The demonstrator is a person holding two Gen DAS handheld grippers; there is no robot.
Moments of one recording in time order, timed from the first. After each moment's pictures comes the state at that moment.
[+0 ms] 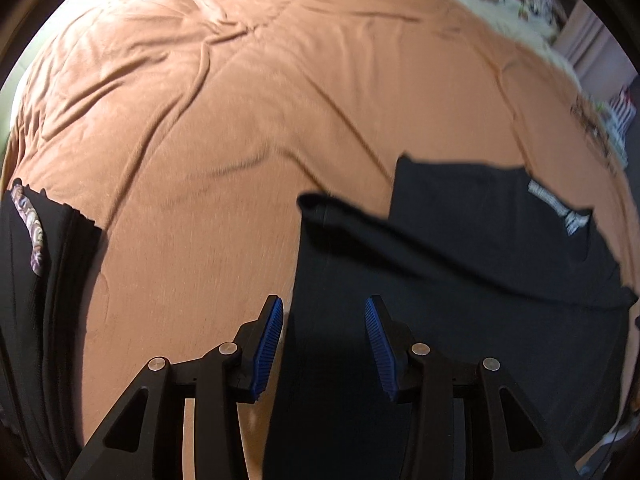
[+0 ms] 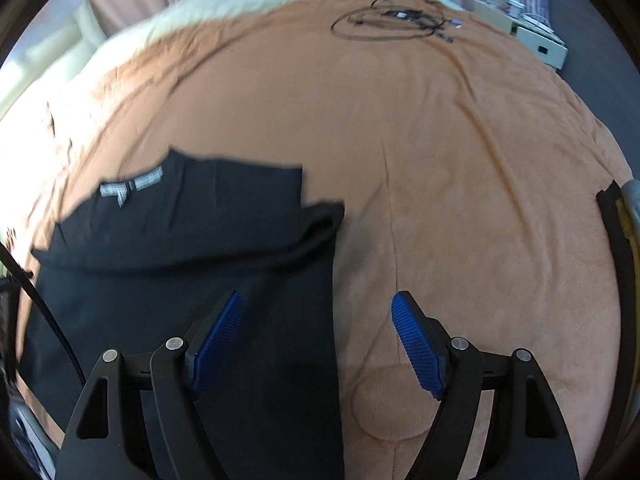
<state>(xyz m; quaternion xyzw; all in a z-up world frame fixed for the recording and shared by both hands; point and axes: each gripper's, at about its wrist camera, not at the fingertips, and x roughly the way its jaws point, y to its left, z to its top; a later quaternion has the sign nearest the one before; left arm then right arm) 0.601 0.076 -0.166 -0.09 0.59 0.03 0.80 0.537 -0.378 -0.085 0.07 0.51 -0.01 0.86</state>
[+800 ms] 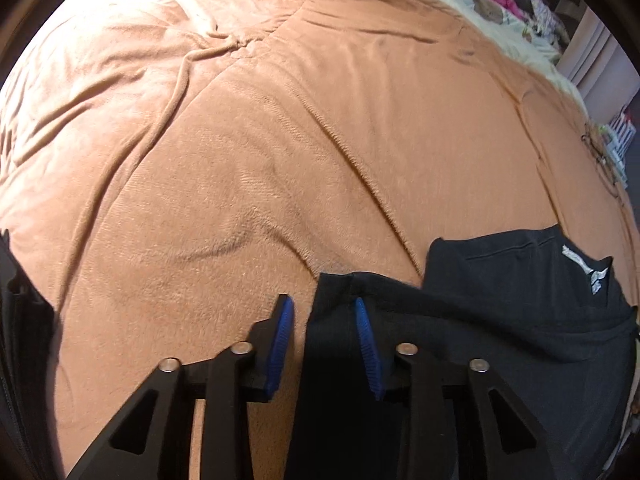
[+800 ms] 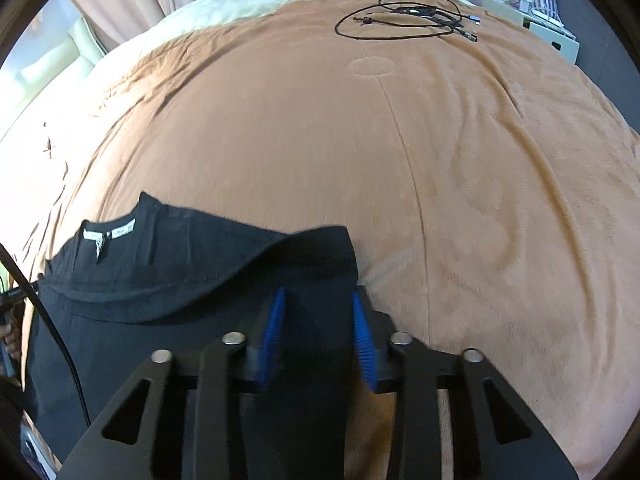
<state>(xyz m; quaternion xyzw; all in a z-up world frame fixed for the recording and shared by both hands) 0.662 0.096 -0.199 -0.11 0.54 0.02 0.83 0.606 -0.397 -0.115 0.12 0.48 0.00 0.87</state>
